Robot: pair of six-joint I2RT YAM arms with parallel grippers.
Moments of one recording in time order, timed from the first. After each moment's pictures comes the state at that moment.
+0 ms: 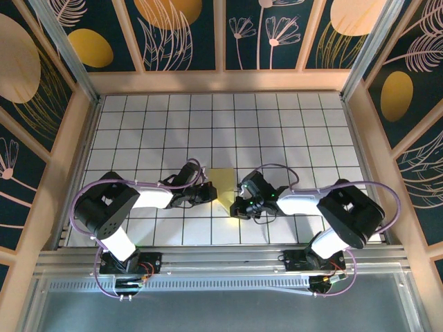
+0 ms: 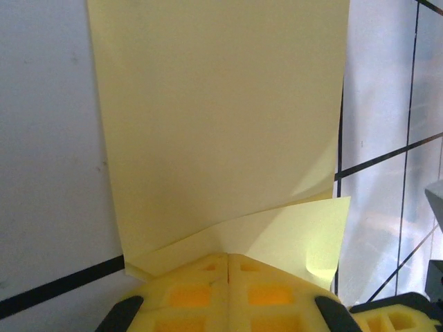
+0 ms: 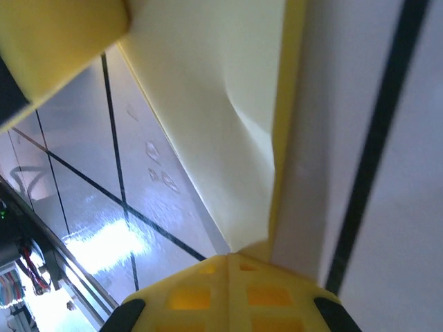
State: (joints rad) left arm -0.71 1.68 0.61 0.20 0.35 -0.89; right arm 0.82 1.50 0.52 -0.02 -0.47 0.86
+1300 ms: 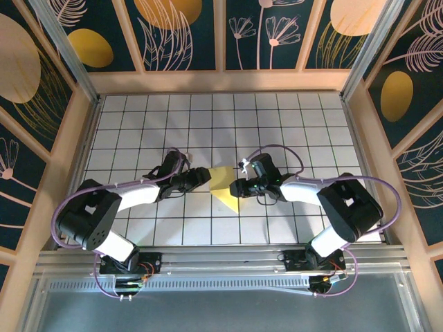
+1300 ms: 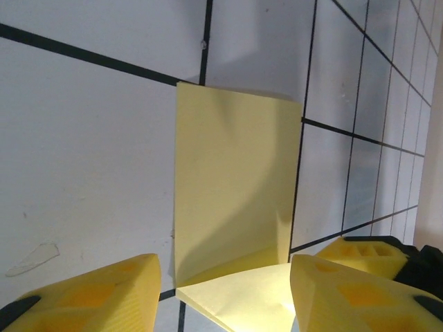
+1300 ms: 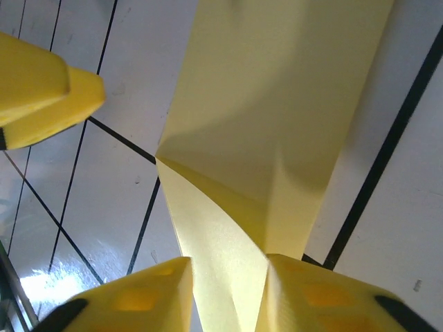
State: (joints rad) left arm -0.54 1.55 0.62 0.15 0.36 -0.98; right arm 0.65 1.56 0.63 0.07 -0.45 0.47
